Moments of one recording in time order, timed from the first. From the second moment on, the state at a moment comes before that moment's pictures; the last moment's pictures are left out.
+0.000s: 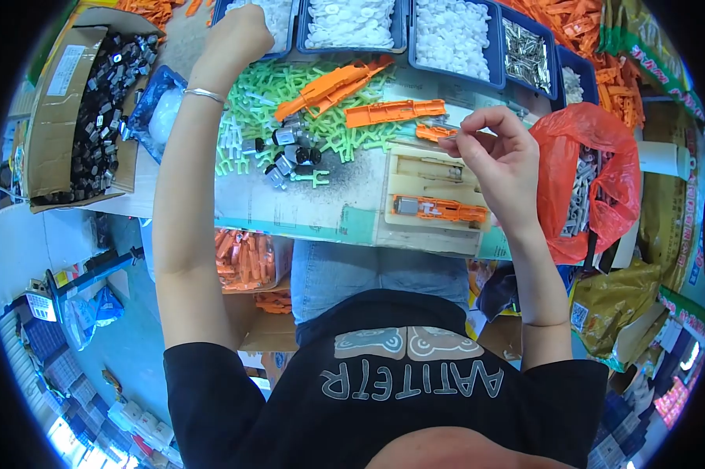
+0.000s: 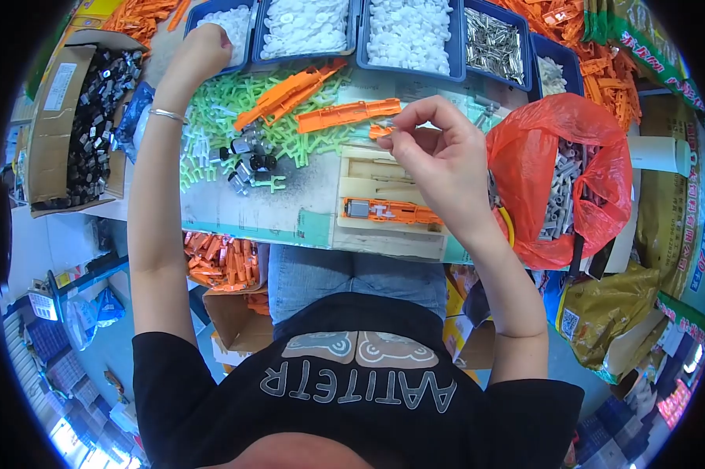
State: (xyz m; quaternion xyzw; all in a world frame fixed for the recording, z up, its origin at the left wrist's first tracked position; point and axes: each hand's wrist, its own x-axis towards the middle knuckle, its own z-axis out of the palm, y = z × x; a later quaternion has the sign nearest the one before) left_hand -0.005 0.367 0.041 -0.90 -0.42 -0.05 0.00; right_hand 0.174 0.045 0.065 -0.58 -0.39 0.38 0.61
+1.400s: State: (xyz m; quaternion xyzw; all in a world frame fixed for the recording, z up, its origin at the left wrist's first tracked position) left_hand 0.011 0.097 0.037 -0.73 -0.15 -0.41 -0.53; right_hand 0.158 0.010 0.084 -0.58 -0.43 0.45 0.52
